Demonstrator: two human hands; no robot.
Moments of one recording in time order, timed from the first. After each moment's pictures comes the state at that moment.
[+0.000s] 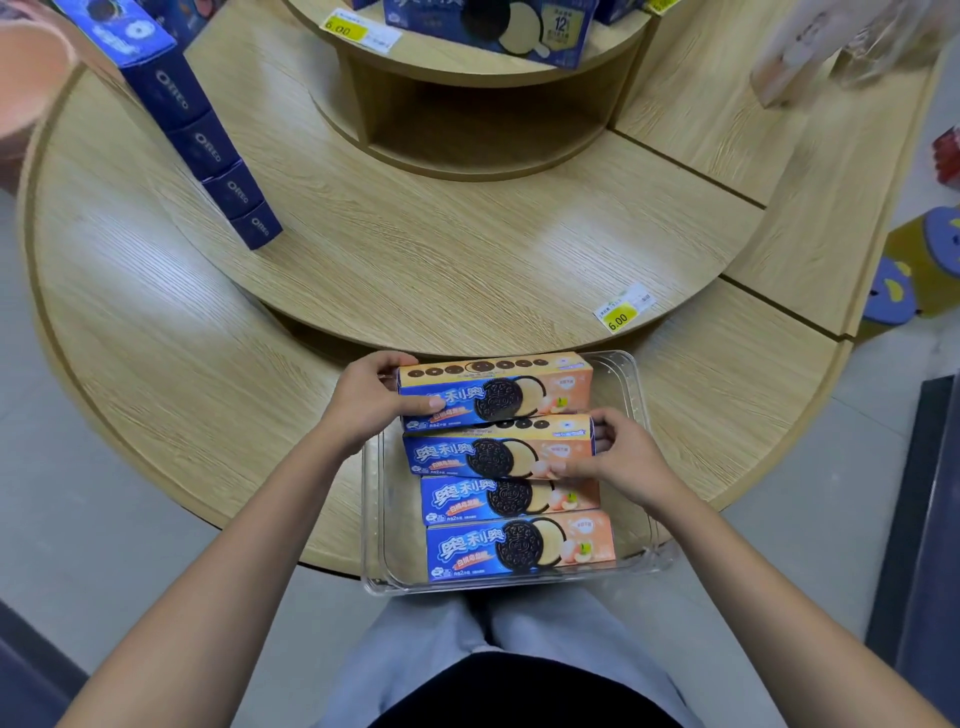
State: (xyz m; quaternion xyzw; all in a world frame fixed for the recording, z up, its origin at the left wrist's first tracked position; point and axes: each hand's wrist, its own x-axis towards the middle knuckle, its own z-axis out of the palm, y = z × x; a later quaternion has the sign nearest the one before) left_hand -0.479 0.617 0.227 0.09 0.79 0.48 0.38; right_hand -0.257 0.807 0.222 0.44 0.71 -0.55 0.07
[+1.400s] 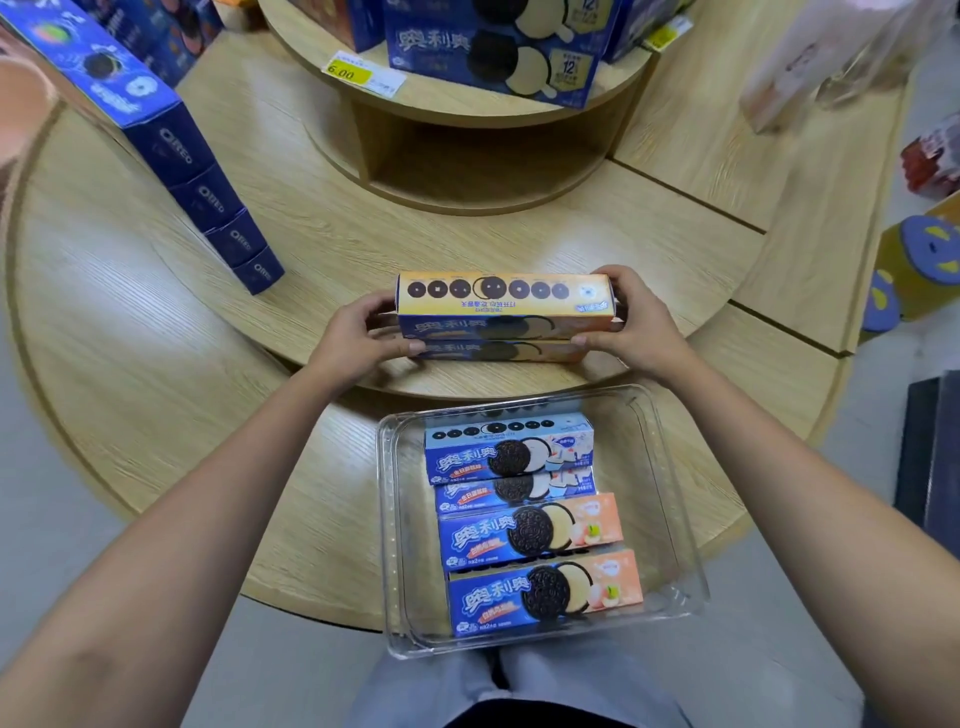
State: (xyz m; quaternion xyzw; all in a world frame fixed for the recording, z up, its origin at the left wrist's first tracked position) left_hand -0.586 0.653 0.229 0.26 0.75 0.51 0.34; right_hand -0.379 0.891 0.269 0.31 0.80 -0.50 -0.08
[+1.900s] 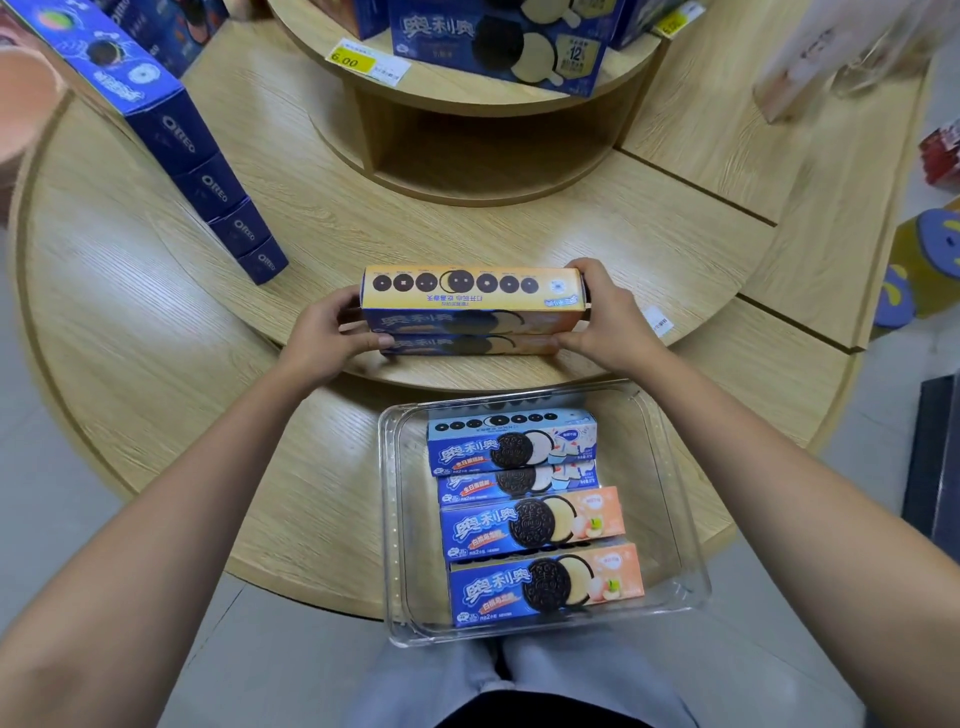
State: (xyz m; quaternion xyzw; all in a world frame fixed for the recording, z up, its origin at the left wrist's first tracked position) left_hand -0.593 0.628 0.237 0.26 0.79 0.47 0.29; right_hand -0.401 0.870 0.266 0.28 0.87 -0.40 -0.02
